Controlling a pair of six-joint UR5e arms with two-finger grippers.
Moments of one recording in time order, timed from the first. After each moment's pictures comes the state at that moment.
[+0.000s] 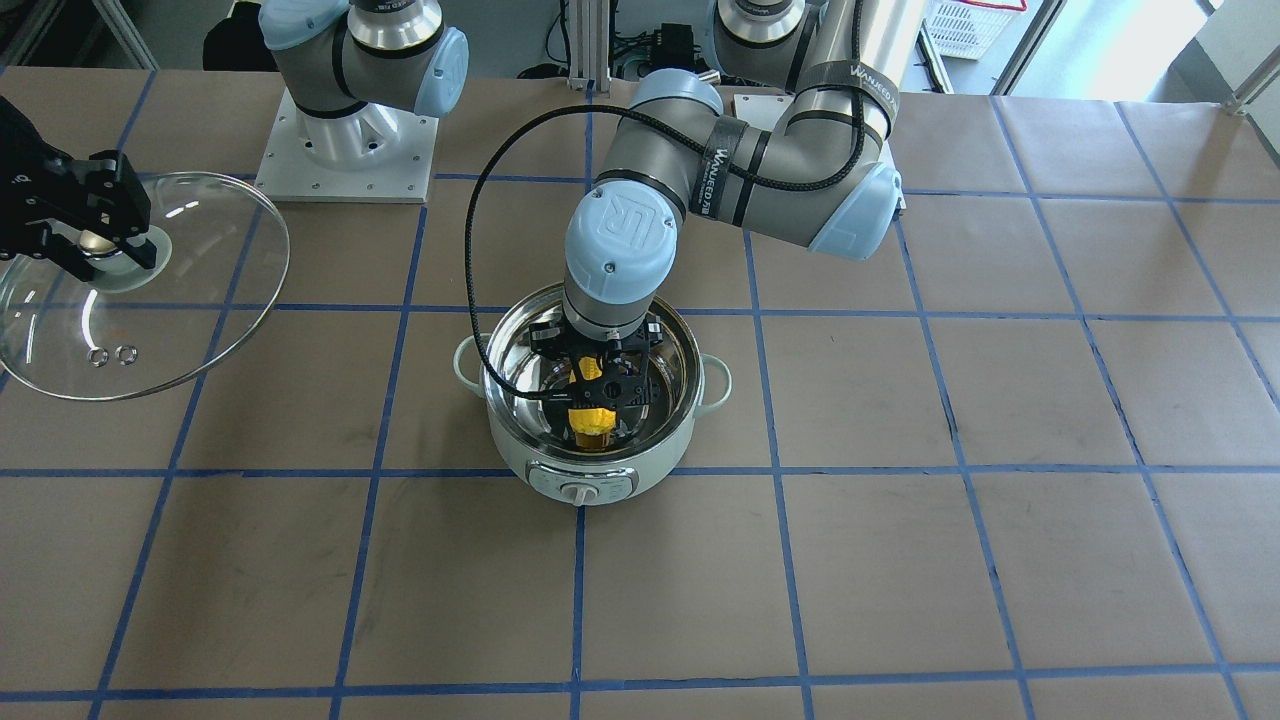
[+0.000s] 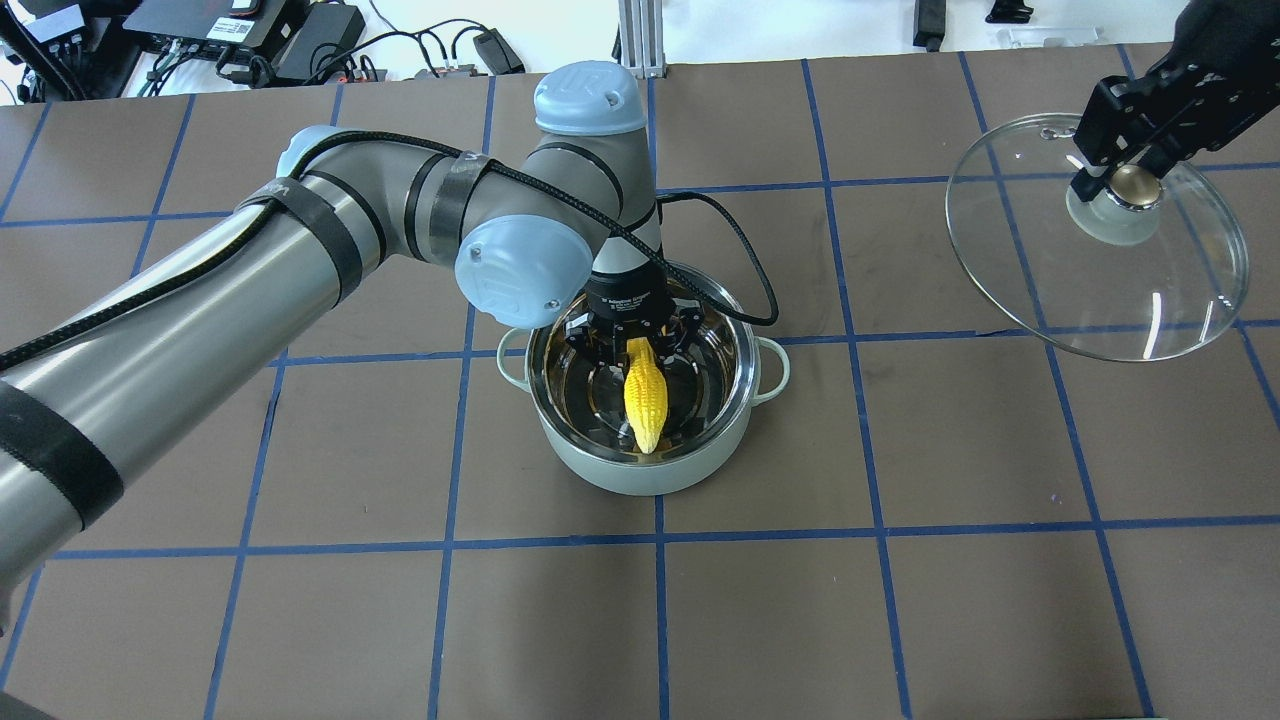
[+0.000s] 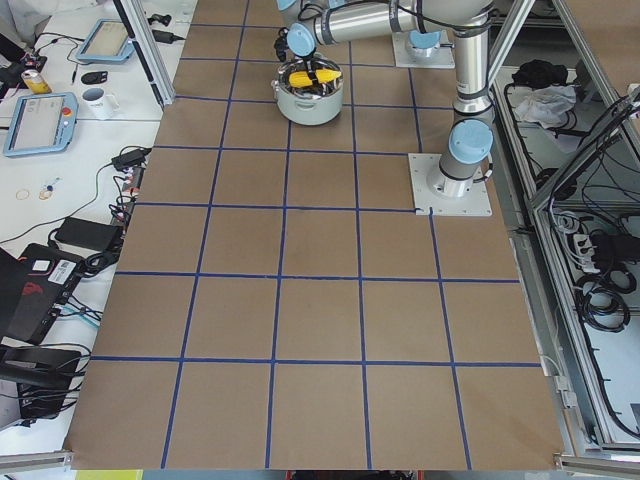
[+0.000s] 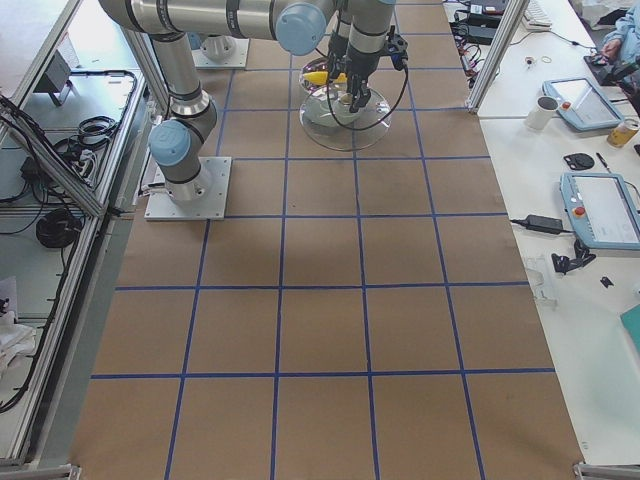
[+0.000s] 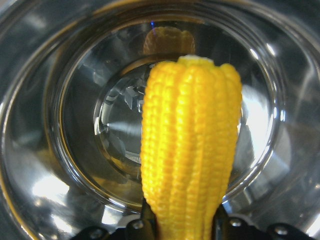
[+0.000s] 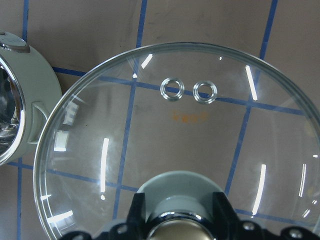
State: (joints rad) left arm -1.94 -1.96 -1.59 -1.37 1.41 -0.47; right arm 1.28 -1.52 1.43 -1.38 -1.49 -0.48
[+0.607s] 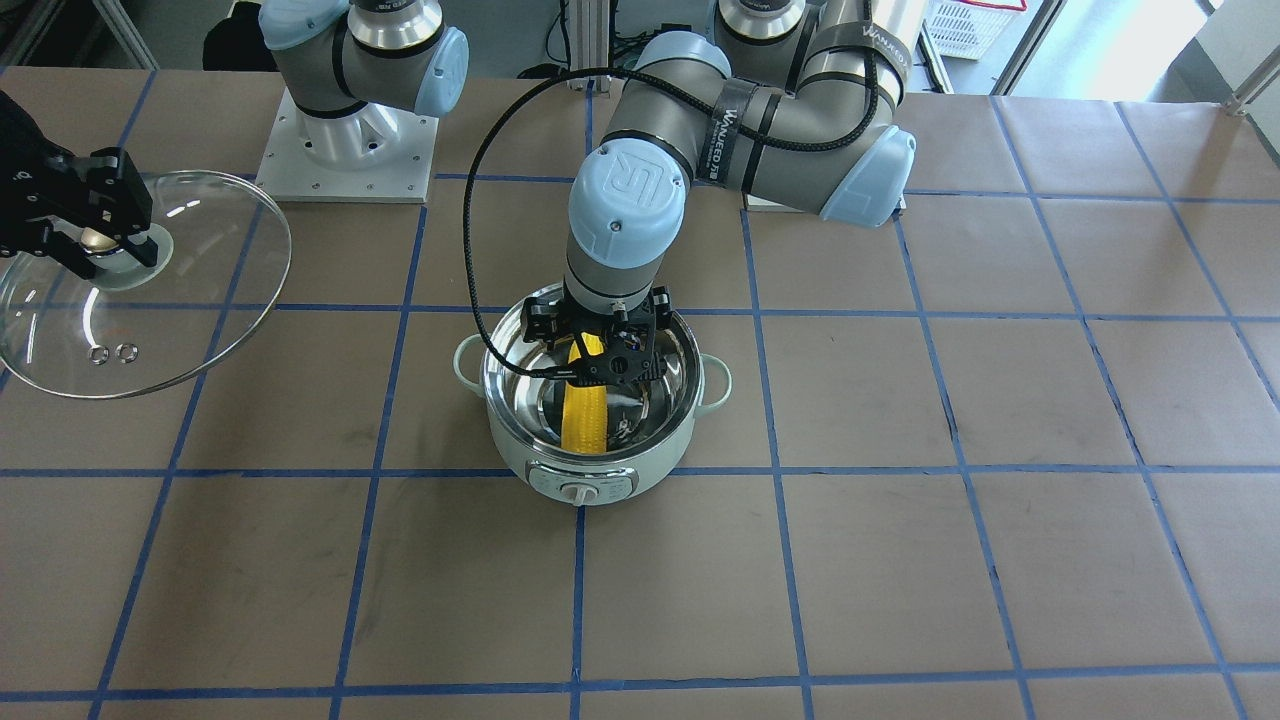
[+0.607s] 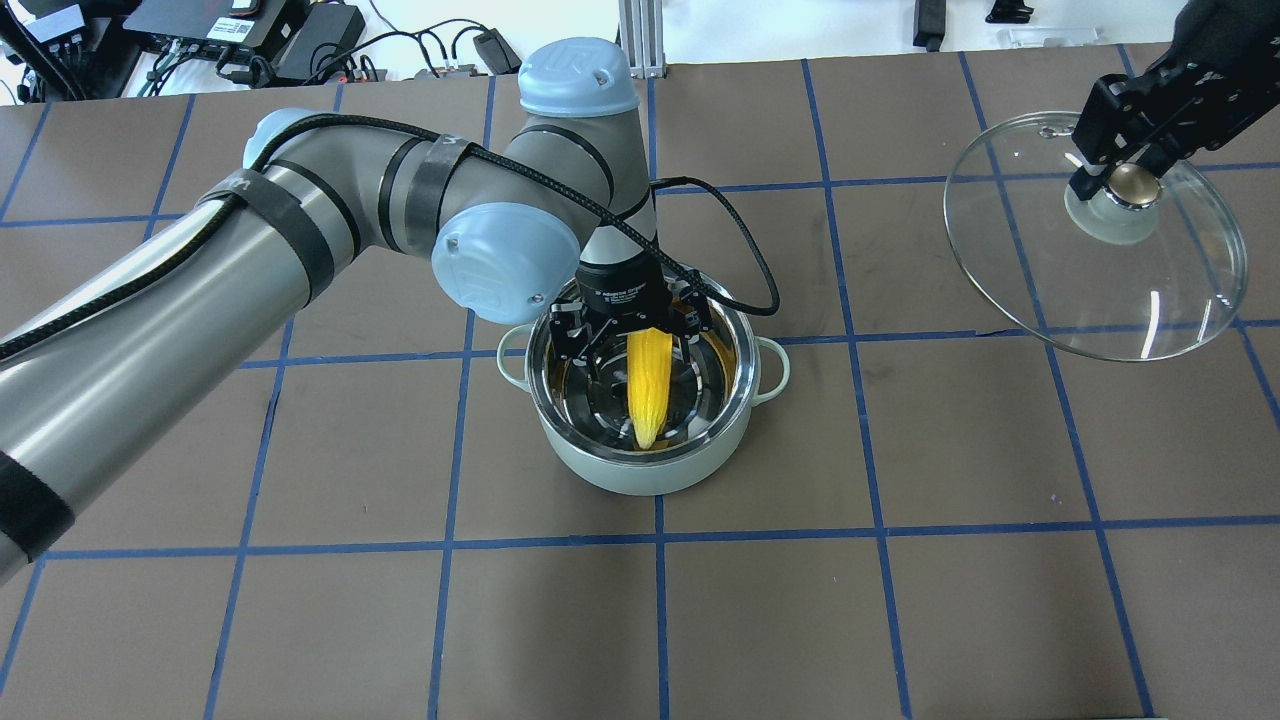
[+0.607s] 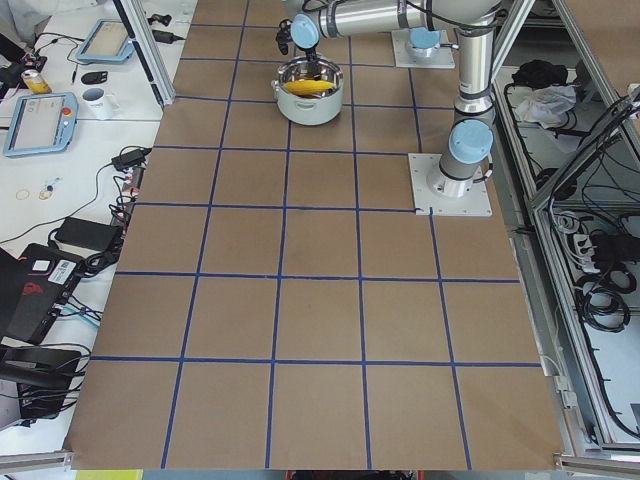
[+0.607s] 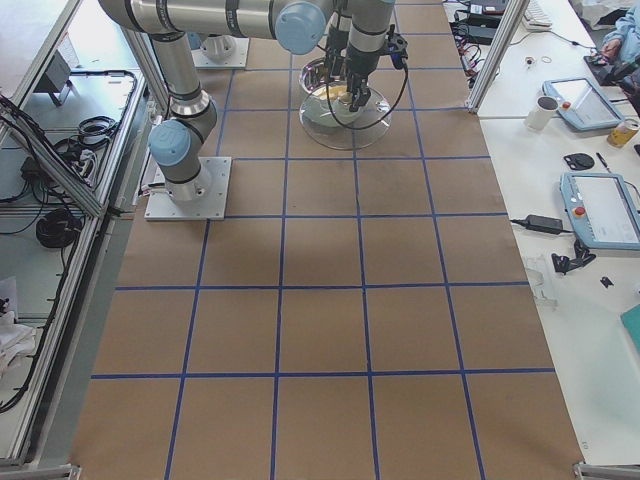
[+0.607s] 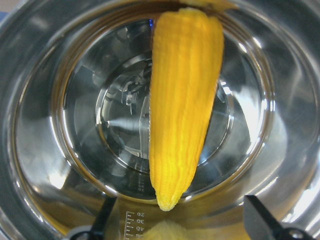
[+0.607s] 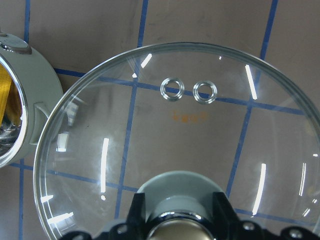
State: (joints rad) left arm -1.94 -1.91 -1.59 -1.41 1.41 -0.50; right arm 1.28 -1.52 1.43 -1.38 -1.49 -0.47
